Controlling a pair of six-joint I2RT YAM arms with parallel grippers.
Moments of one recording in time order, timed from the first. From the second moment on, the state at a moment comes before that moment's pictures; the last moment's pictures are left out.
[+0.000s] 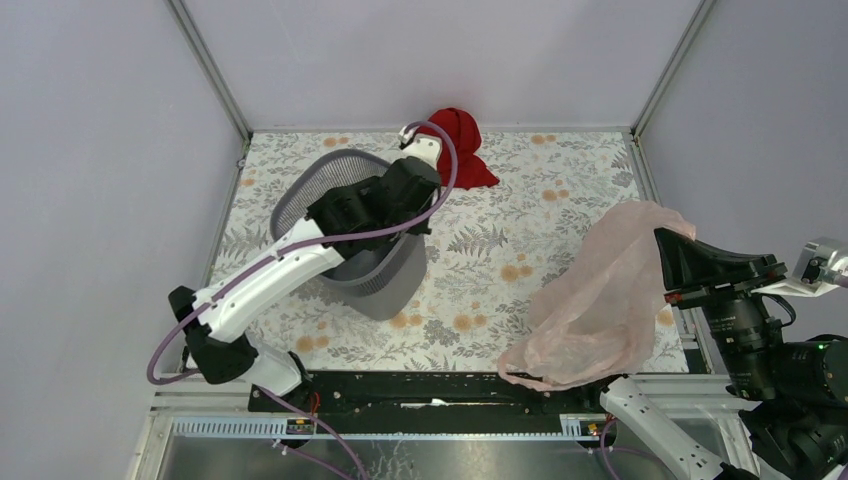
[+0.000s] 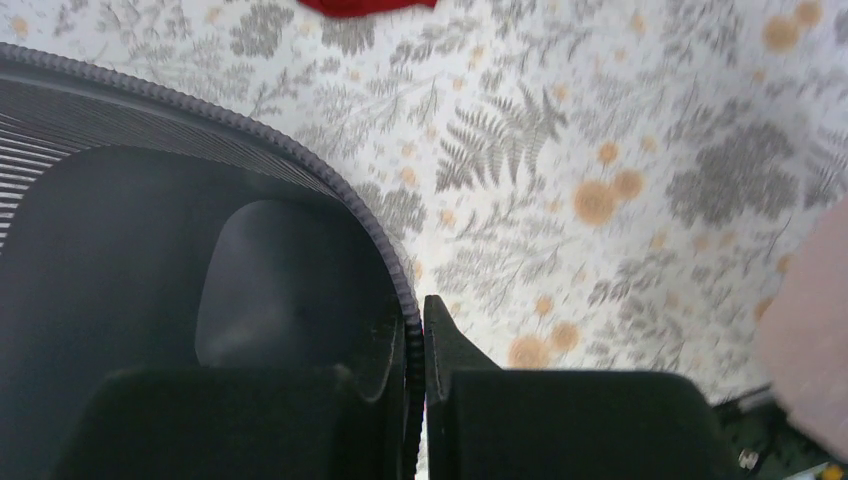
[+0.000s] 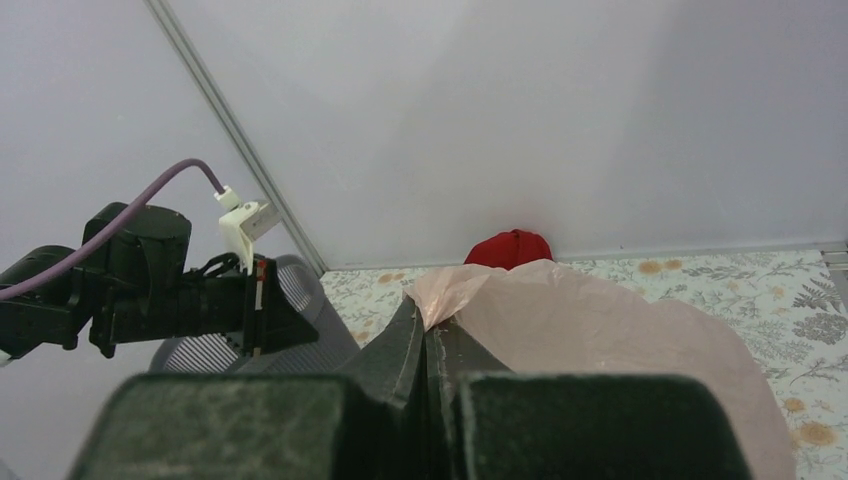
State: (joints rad) left arm -0.95 1.44 1.67 -0.98 -0.42 -0.44; right arm 0.54 0.42 1.38 -0.67 0.25 0.30
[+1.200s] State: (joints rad) left arm -1.05 1.12 1.36 -0.25 0.16 -0.53; right arm 0.54 0.43 1.45 -0.70 0.24 0.32
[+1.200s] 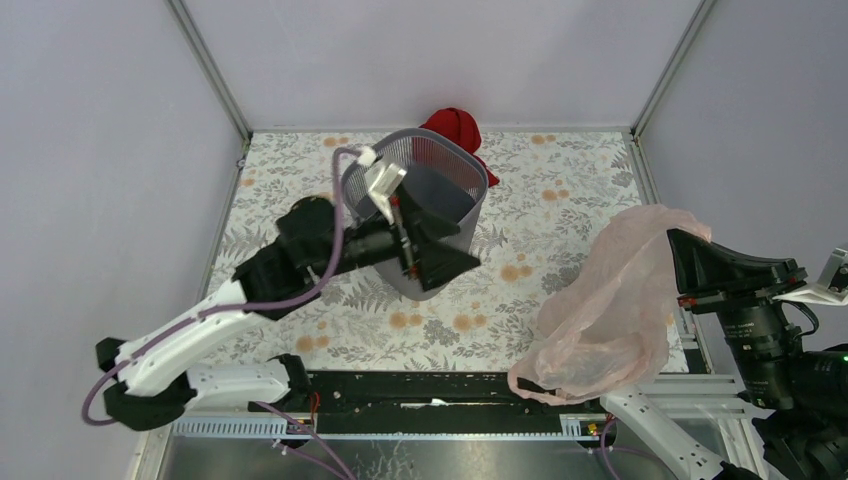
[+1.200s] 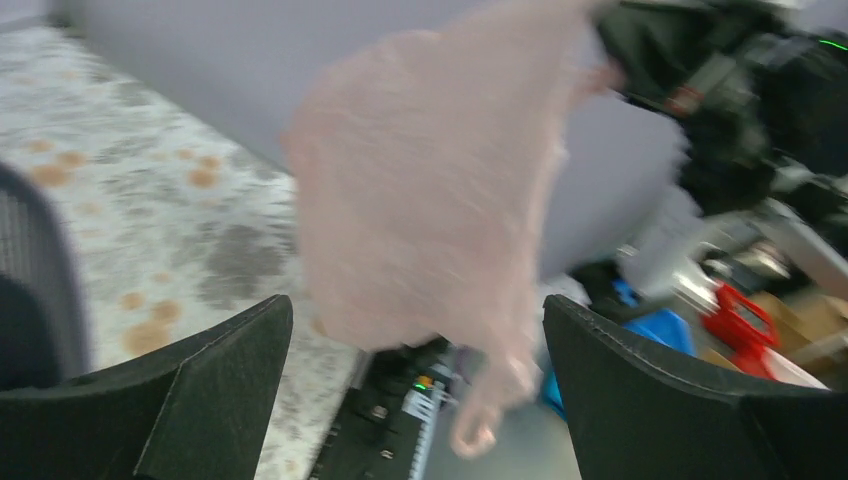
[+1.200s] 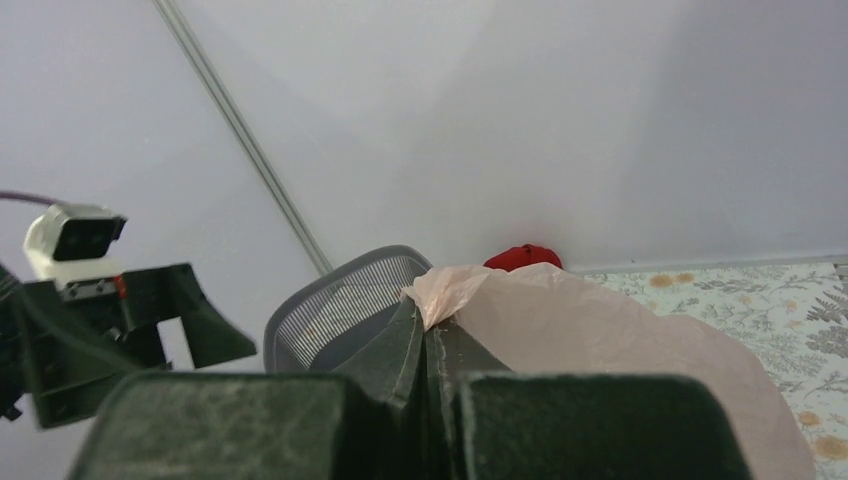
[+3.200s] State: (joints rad) left arm -1.25 1.27 2.03 -0.33 -0.76 0.17; right arm 0.54 1.16 1.54 0.38 -0.47 0.81
